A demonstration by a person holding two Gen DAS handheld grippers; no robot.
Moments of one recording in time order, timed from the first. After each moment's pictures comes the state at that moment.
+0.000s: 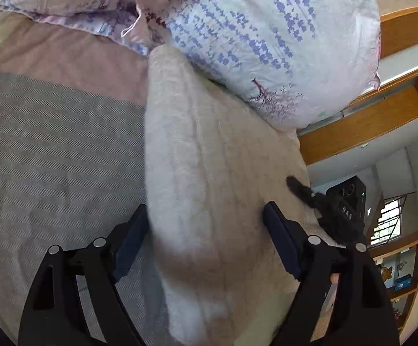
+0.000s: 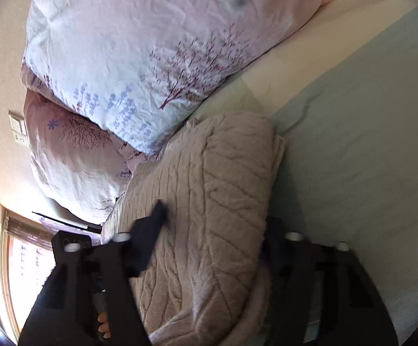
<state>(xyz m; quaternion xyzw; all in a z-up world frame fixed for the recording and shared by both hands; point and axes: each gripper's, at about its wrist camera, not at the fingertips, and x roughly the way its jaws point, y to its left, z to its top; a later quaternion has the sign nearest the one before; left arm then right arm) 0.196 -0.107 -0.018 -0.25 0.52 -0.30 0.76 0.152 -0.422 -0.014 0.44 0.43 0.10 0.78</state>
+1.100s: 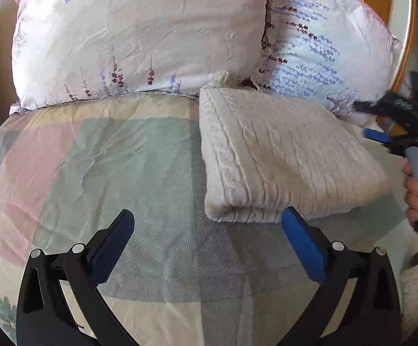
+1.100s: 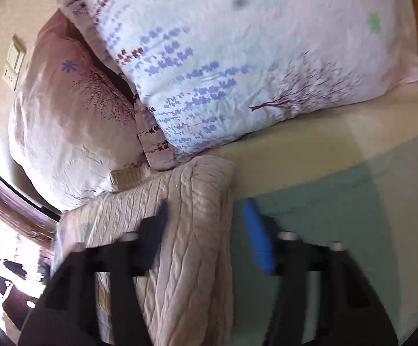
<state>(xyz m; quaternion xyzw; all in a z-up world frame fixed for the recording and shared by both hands) 0.064 0.019 0.029 0.00 0.40 -0.08 0.91 0.153 -0.295 0.066 0.24 0.39 0.02 0.89</state>
